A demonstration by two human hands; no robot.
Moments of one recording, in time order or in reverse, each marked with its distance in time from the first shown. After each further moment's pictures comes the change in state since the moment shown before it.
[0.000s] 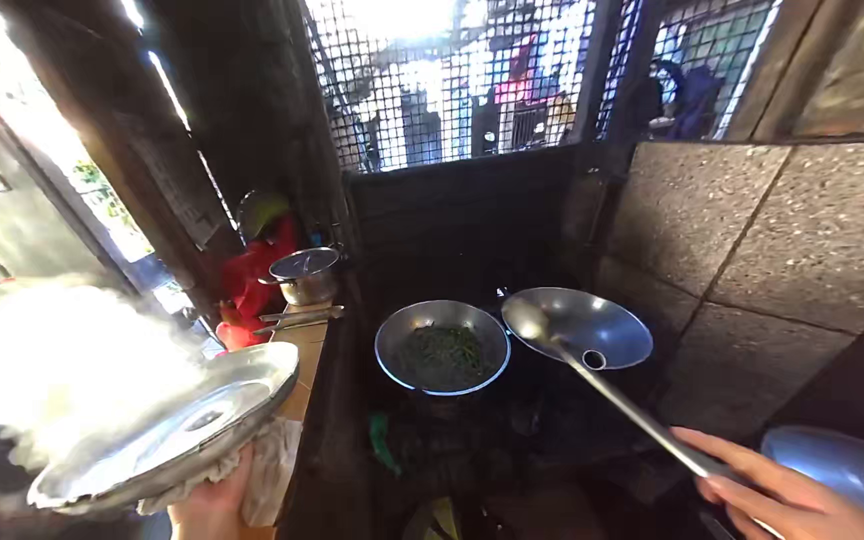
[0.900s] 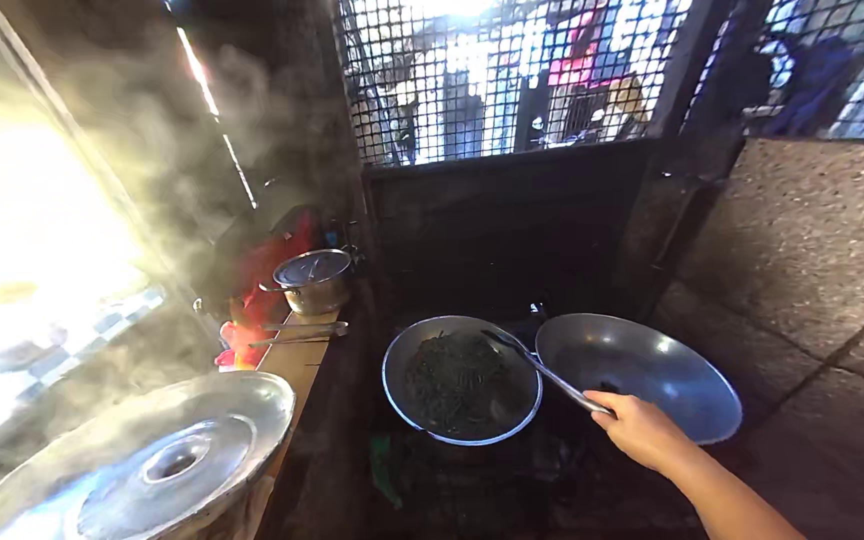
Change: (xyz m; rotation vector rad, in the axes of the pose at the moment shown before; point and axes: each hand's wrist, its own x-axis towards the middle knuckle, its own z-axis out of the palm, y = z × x) left_hand 0.001 0.000 -0.012 0.252 -0.343 0.092; right_hand 0.263 -0.028 0.032 -0.524 -0.121 0.074
